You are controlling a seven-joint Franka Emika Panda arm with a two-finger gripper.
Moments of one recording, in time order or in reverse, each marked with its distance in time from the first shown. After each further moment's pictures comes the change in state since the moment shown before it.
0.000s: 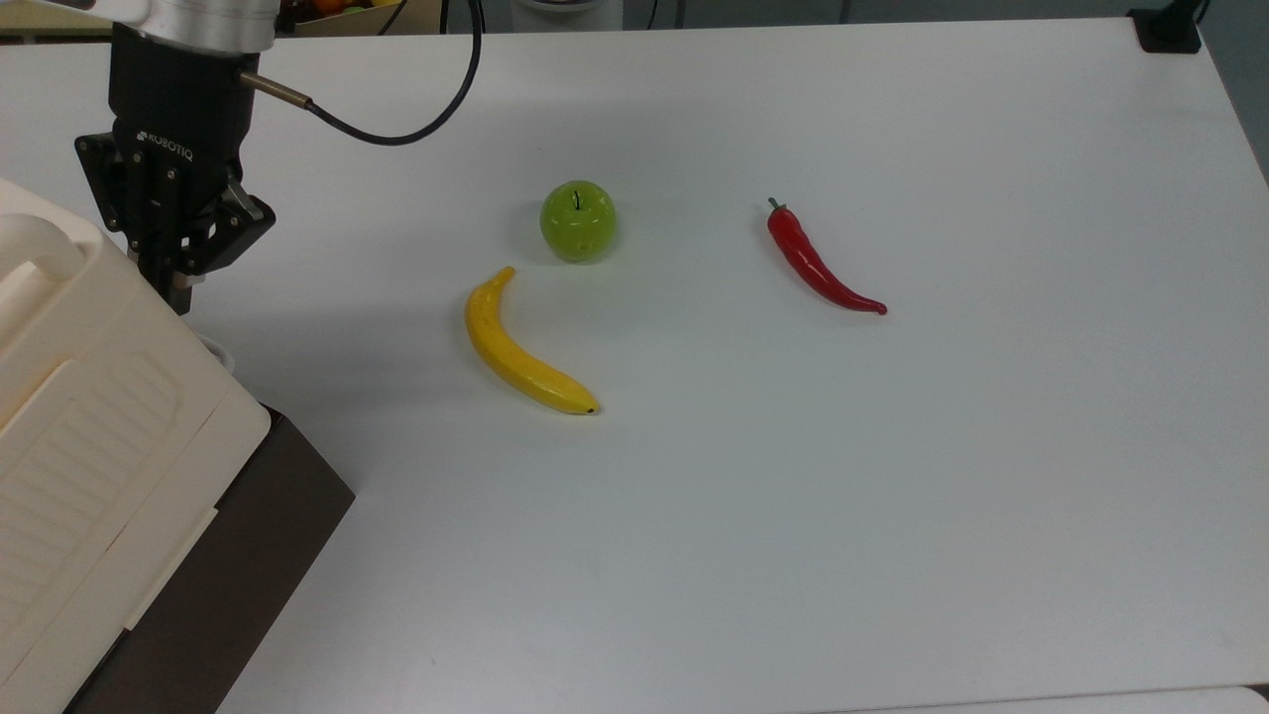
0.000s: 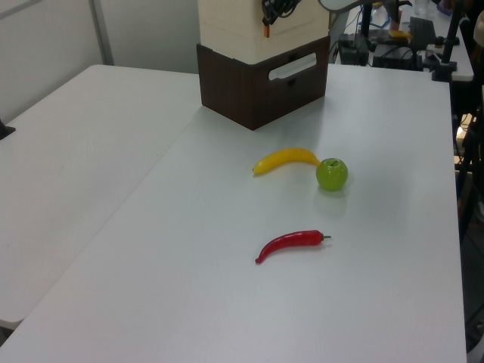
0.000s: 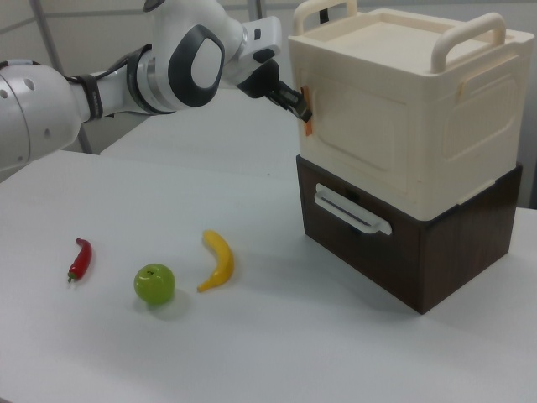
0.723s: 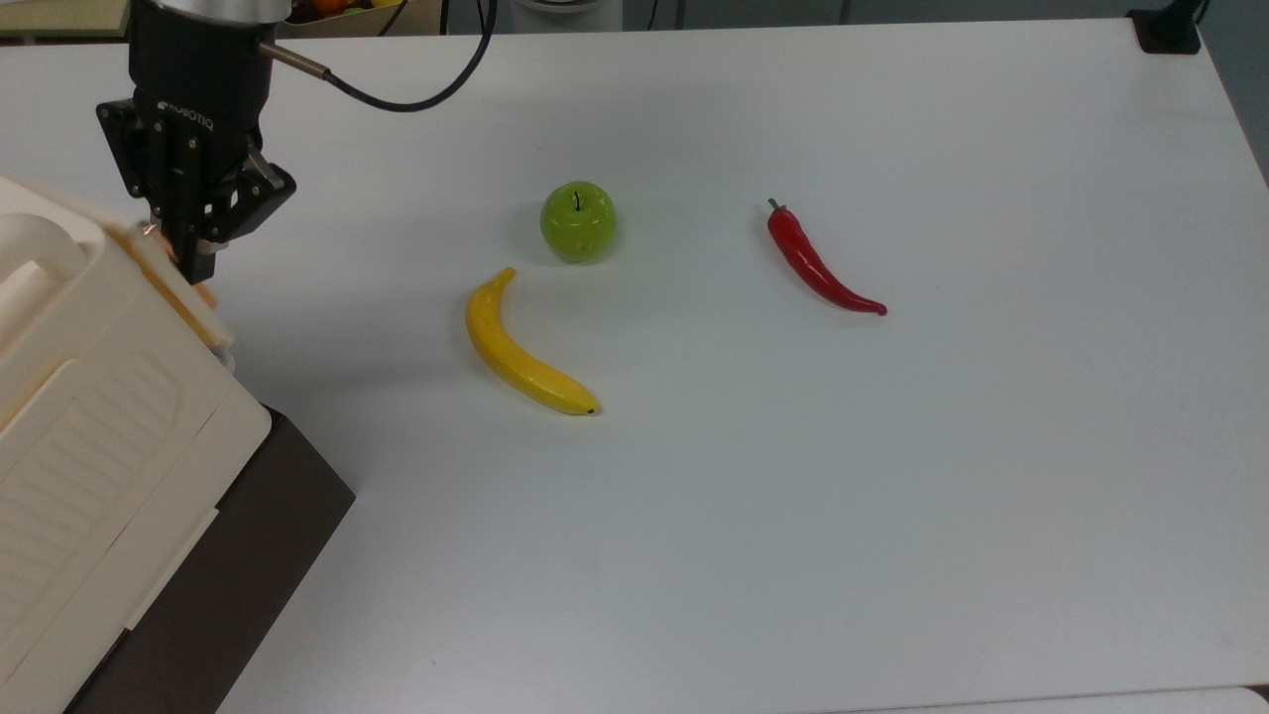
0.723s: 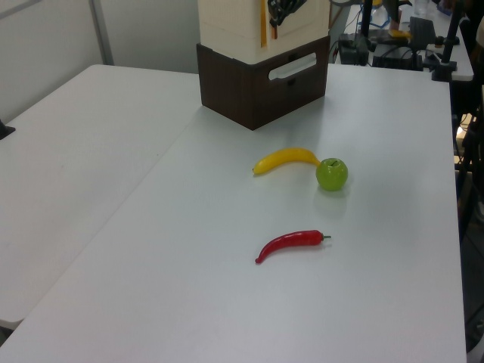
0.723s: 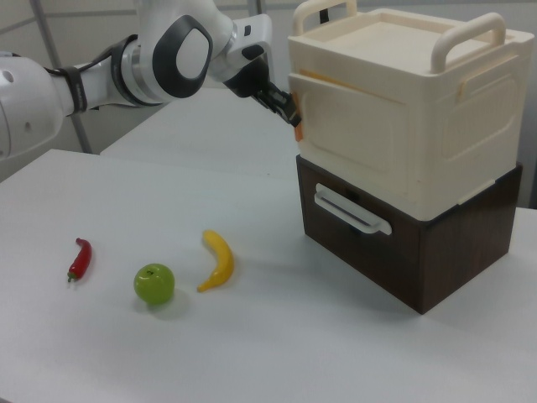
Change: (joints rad) arm 0.010 -0.061 0.005 -0.043 0.000 -0.095 0.004
